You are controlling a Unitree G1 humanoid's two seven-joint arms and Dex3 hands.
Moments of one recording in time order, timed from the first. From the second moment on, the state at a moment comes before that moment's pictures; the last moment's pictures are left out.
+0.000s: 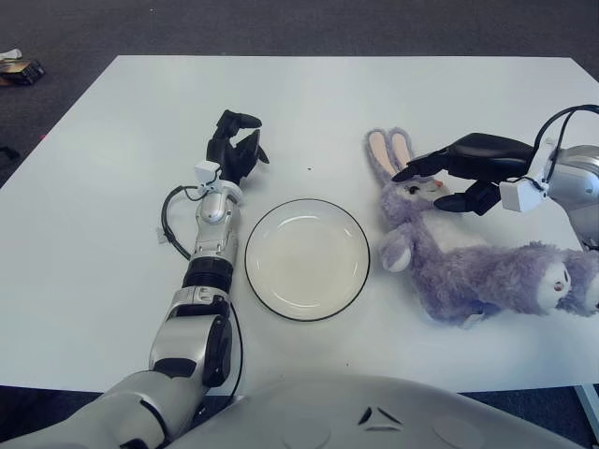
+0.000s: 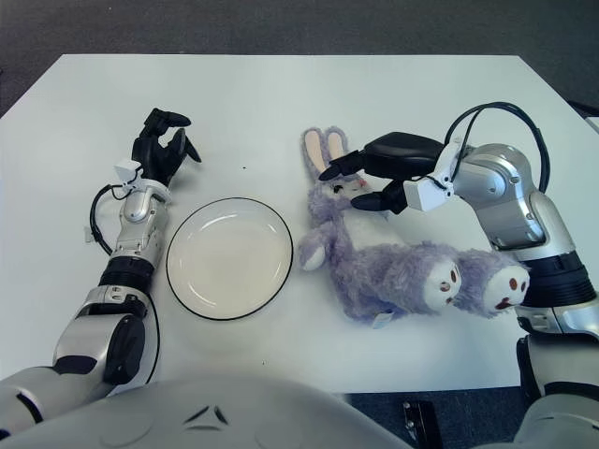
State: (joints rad) left arm -0.48 0.03 0.17 0.64 -0.13 -0.47 -0.07; right arm -0.43 -0.87 0.13 -0.03 -0.29 -0.46 0.80
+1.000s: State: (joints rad) left arm -0.51 0.01 0.16 0.64 -0.13 -0.51 -0.06; right arm -0.55 -0.83 0.18 0.20 -0.57 -0.58 0.49
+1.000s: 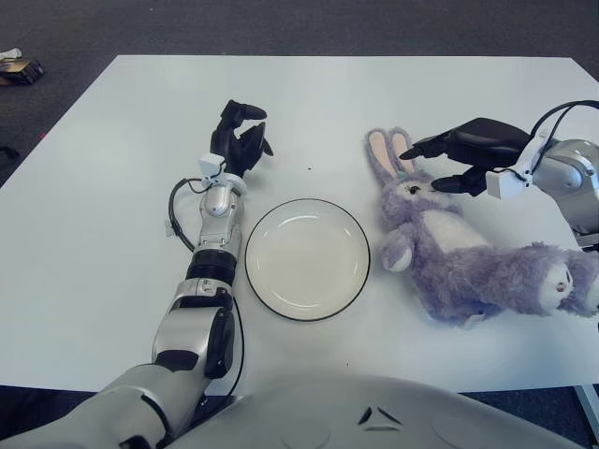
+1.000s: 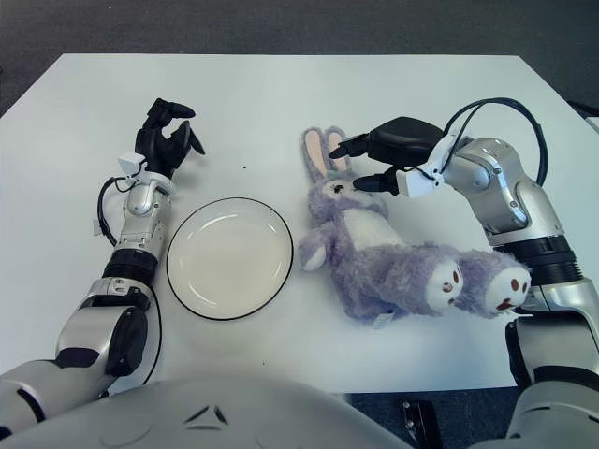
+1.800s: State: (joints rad) left arm -0.51 0.00 0.15 0.62 -0.11 -0.51 -0.04; right arm -0.56 -0.80 0.17 0.33 -0.57 -0.64 0.28
